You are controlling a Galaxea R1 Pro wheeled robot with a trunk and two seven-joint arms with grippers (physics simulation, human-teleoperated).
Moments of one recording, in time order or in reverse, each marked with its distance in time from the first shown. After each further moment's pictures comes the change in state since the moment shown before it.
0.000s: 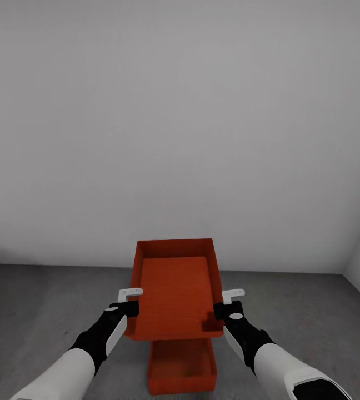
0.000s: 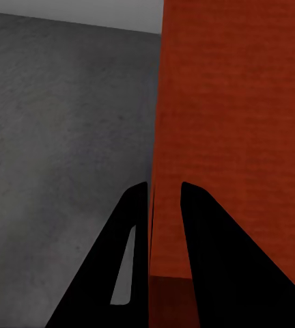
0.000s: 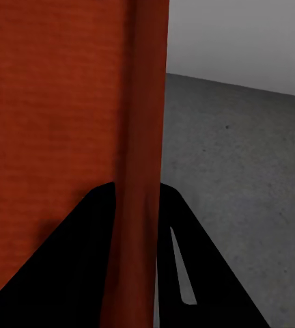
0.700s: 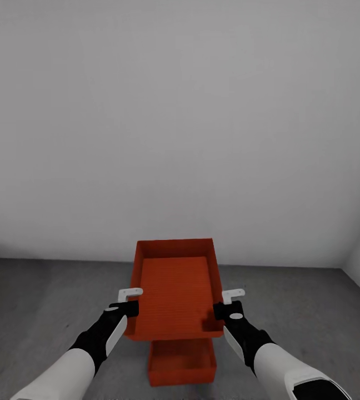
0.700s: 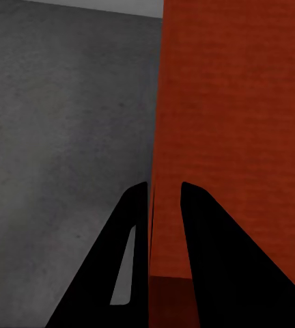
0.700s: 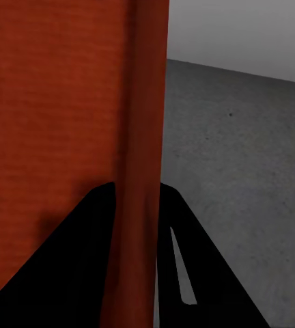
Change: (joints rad) left arm 0.000 0.000 0.001 -0.001 -0.001 0.003 0.000; right arm 0.000 0.000 -0.001 0.000 0.000 0.001 0.001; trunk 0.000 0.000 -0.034
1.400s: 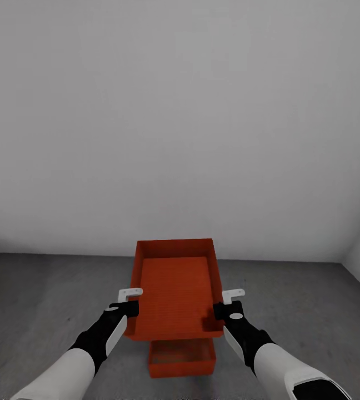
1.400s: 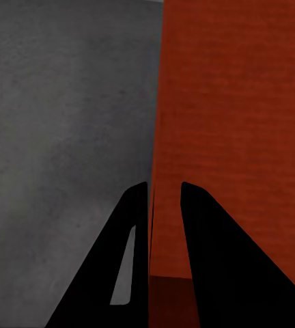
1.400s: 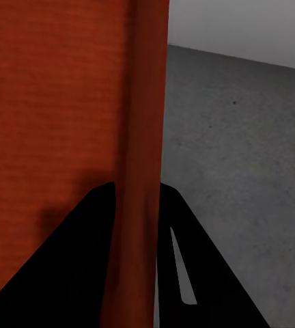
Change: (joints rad) left arm 0.000 0.000 0.000 0.001 0.000 -0.001 0.000; right arm 0.000 0.000 0.000 0.000 0.000 0.000 -0.001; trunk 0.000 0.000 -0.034
